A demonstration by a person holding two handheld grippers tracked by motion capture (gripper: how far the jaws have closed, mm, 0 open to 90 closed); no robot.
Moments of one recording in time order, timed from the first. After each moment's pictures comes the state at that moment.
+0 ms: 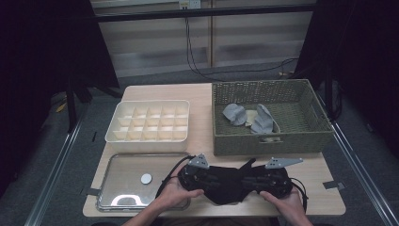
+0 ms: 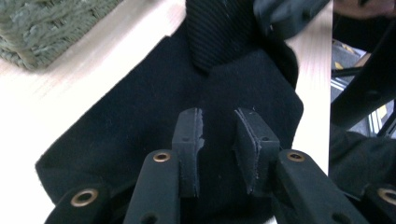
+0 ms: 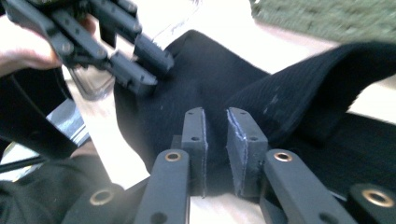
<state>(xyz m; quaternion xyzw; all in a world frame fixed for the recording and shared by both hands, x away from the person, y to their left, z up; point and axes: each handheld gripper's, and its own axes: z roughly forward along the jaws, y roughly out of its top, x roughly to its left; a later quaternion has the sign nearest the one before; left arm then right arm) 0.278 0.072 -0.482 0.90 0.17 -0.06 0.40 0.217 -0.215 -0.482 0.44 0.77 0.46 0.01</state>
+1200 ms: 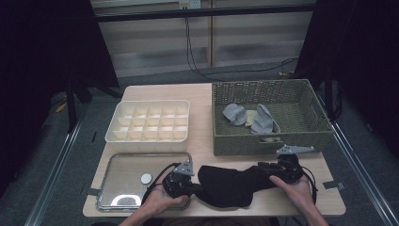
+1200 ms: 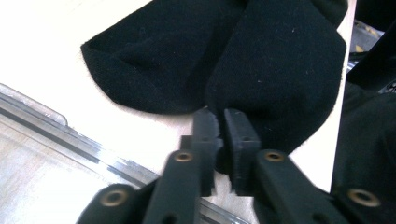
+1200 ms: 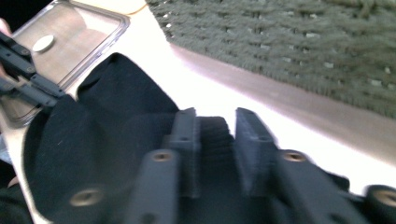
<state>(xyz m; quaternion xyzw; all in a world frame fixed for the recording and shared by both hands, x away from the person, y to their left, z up) 0.268 0.114 -0.491 0.91 0.20 -0.06 0.37 0.244 -0.252 -0.481 0.48 0.76 0.43 0.06</state>
